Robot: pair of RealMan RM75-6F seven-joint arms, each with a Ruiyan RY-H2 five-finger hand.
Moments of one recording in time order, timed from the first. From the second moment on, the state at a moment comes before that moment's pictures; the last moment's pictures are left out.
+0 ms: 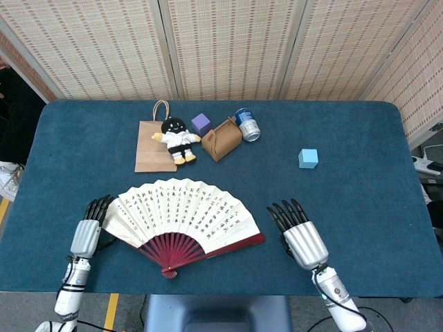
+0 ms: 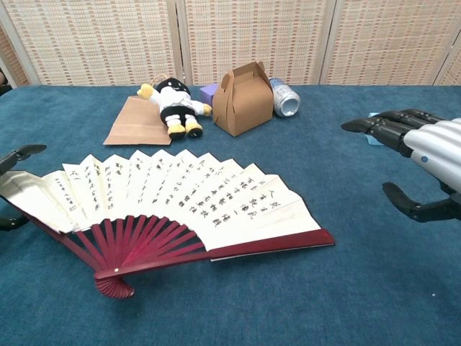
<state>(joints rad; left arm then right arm) -0.30 -1.94 -0.04 -0.51 1.51 1.42 -0.62 0.42 -1.49 -0.13 -1.68 -1.46 1.45 -0.55</state>
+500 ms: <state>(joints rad) -0.27 -1.65 -0.02 -0.83 1.49 1.36 -0.29 0.33 -1.30 -0.15 -1.79 -1.47 1.48 -0.49</state>
